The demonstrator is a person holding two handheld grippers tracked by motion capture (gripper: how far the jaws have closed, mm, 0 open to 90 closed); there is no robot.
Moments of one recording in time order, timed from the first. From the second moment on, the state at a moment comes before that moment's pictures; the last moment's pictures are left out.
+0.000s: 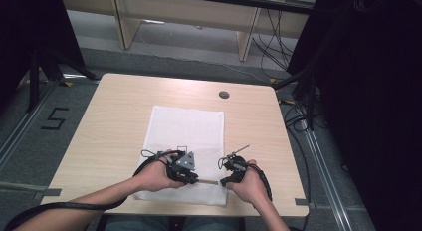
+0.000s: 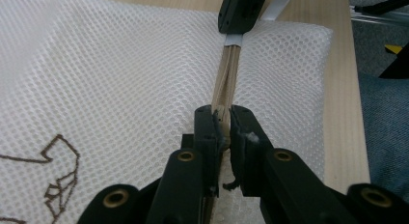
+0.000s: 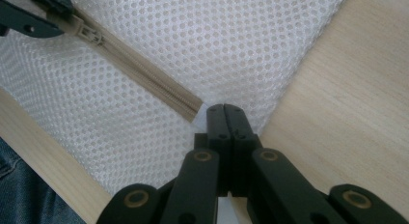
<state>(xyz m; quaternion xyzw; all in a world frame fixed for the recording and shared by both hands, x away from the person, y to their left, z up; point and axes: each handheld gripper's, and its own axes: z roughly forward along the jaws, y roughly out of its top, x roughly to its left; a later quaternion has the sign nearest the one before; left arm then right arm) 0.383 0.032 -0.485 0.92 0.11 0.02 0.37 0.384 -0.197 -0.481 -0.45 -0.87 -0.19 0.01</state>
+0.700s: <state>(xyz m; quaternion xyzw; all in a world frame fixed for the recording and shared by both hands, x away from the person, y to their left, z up) 0.384 0.037 -0.487 0.92 0.12 0.02 0.37 0.383 -0.196 -0.481 -0.45 -0.87 -0.18 0.01</state>
